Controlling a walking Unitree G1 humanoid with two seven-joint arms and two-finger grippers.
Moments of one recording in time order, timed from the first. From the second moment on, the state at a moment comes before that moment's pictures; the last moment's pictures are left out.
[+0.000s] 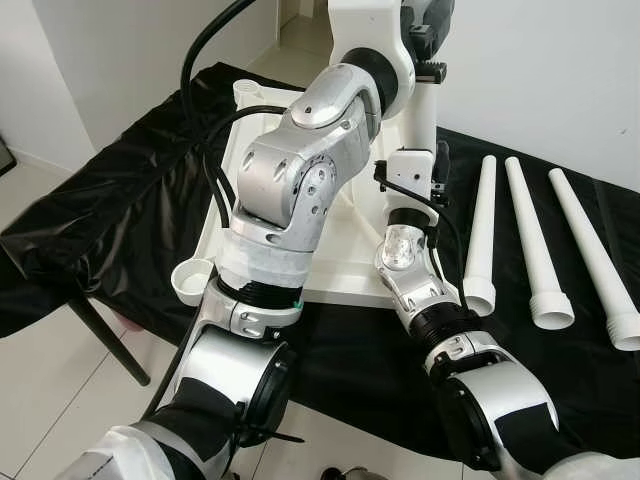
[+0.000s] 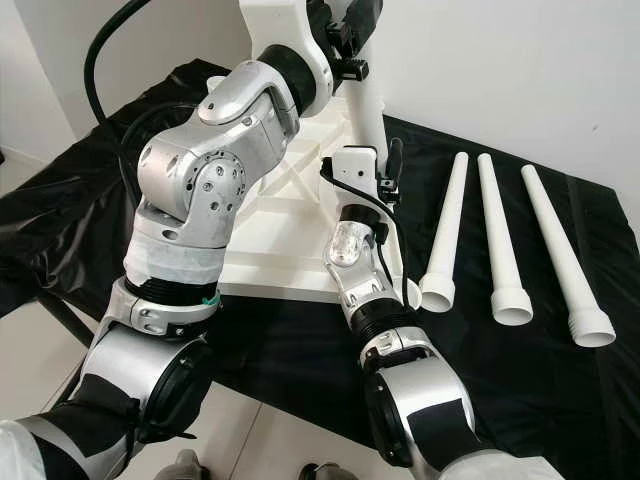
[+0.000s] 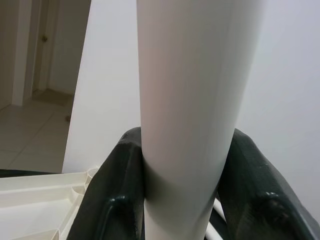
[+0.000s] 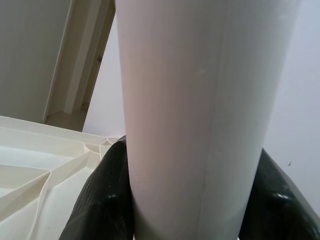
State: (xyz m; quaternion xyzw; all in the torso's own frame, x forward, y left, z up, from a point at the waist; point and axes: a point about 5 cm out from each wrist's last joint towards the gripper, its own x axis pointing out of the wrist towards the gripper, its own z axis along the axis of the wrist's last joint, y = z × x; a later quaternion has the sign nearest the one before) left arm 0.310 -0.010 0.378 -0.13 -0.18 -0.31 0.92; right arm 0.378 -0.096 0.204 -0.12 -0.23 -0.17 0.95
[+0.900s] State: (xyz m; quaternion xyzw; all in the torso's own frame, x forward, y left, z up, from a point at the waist) left arm 0.322 0.023 0.369 -0.23 -0.16 -0.30 0.91; right arm 0.394 -0.103 0.205 0.00 -0.13 -0.12 0.98
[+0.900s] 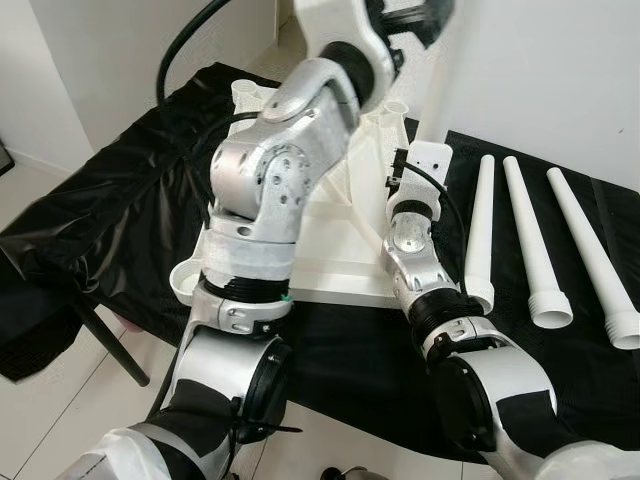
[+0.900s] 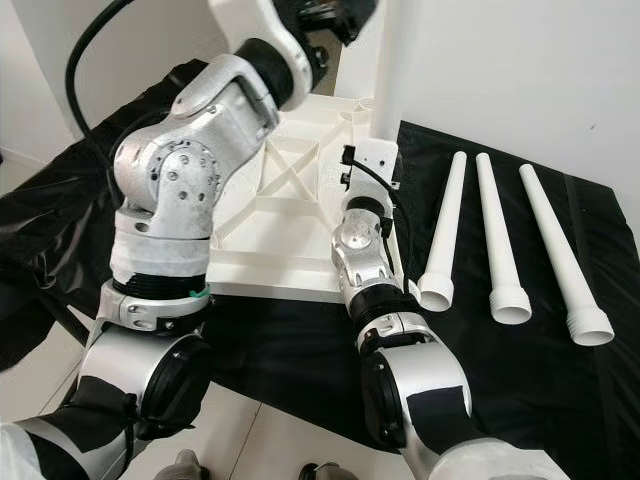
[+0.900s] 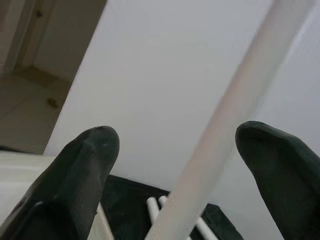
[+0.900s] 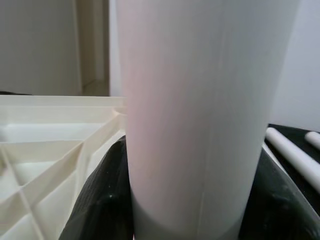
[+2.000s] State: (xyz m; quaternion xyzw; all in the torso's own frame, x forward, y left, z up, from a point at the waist) left arm 0.308 0.043 0.320 -0.05 -0.15 -0.30 0.94; right arm 0.360 -0.097 0.197 -0.10 -0.12 0.30 0.94
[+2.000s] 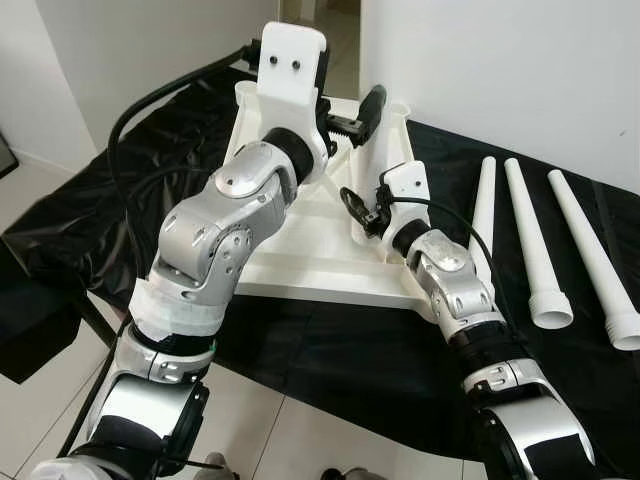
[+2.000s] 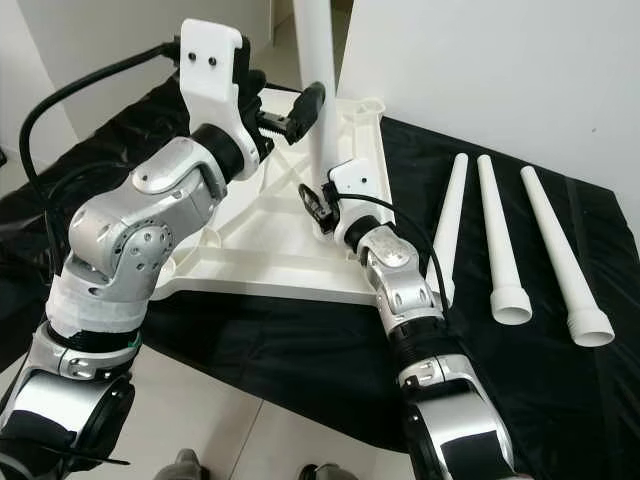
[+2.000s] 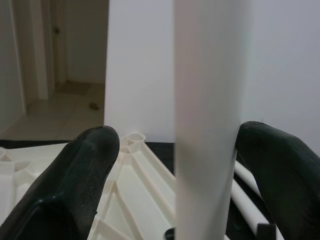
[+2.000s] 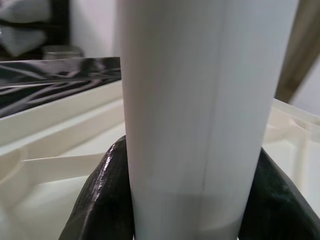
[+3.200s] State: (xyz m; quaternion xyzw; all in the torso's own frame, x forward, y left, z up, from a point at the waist) left arm 0.305 0.050 0.322 -0.18 -0.09 -0.38 0.90; right arm 0.347 -0.101 0.201 -0.08 -0.12 0.34 0.93
